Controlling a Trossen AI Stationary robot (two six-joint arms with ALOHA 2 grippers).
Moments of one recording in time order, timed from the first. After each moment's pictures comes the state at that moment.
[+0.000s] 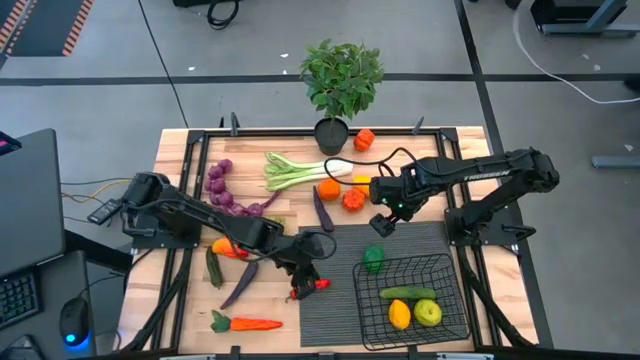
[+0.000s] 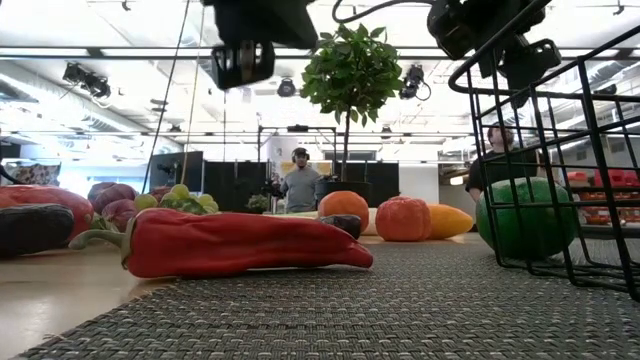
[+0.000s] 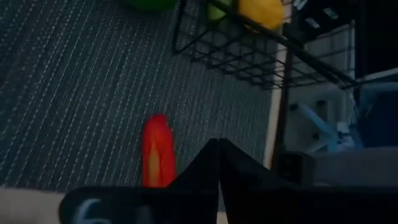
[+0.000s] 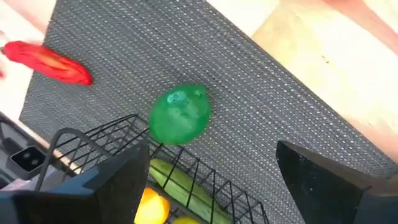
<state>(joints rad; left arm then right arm) -0.34 1.71 1.28 -0.36 0.08 -0.75 0.06 1.41 1.27 -1.21 -0.16 0.97</state>
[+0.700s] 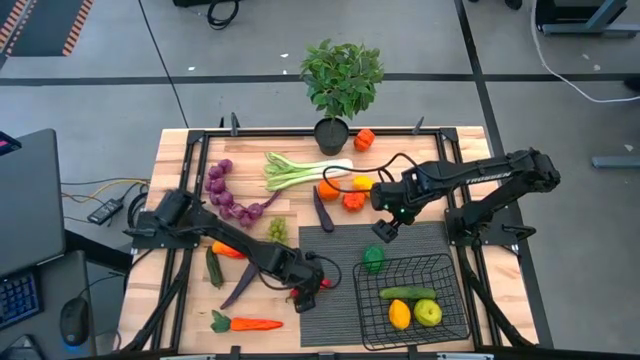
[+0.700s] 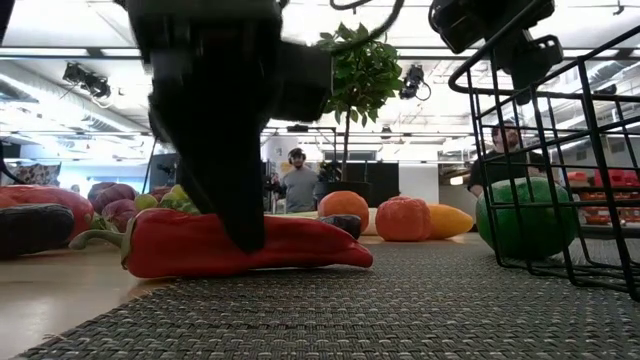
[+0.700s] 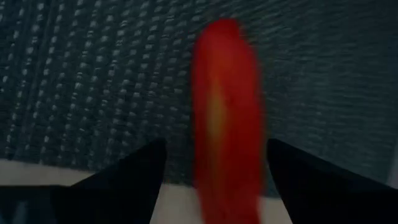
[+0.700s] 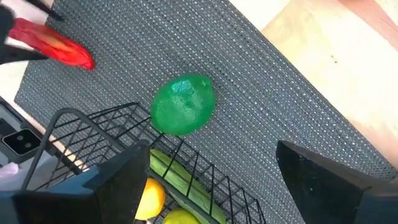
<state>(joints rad) -0.40 1.99 1.28 -0.42 -0.01 -0.72 0.10 1.40 1.27 -1.21 -0.15 0.94</state>
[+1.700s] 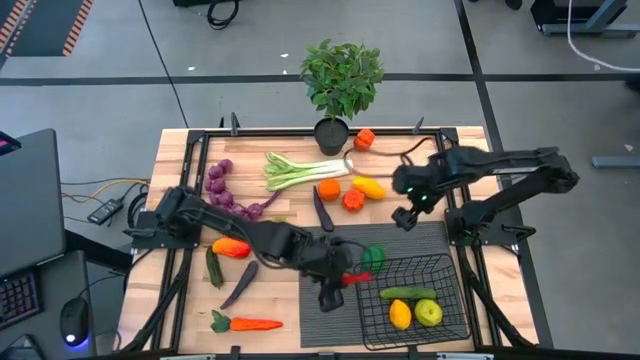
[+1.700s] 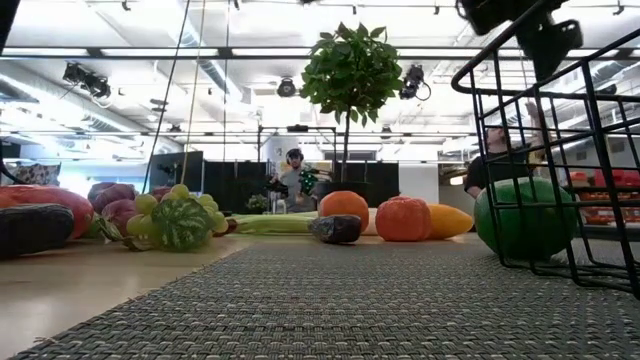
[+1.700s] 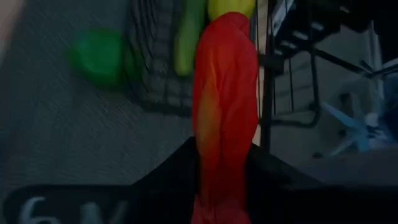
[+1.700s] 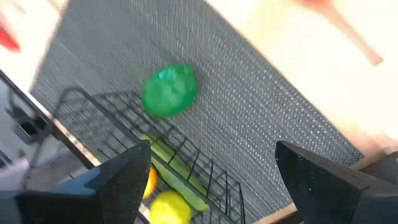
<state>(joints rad) -0.36 1.98 1.91 -0.74 -0.04 -0.59 0.04 1.22 1.27 -1.32 -0.15 0.89</state>
